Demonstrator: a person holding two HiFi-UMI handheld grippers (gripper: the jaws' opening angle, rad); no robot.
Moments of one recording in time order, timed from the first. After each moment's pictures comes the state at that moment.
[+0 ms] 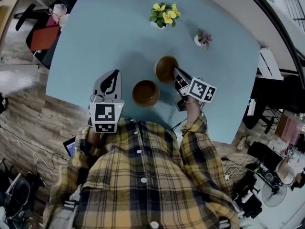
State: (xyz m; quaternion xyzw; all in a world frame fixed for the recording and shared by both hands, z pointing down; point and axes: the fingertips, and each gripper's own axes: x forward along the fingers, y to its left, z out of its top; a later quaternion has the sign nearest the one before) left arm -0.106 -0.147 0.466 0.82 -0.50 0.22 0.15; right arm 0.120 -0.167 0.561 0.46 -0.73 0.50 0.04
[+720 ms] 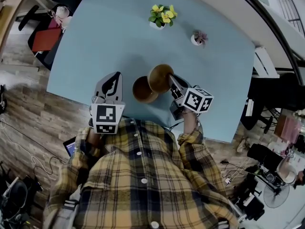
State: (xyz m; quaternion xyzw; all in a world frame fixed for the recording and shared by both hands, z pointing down) left arm -0.105 -0.115 0.449 0.83 -0.49 0.20 0.14; right arm 0.091 -0.118 0.513 0.45 -0.77 0.44 0.05
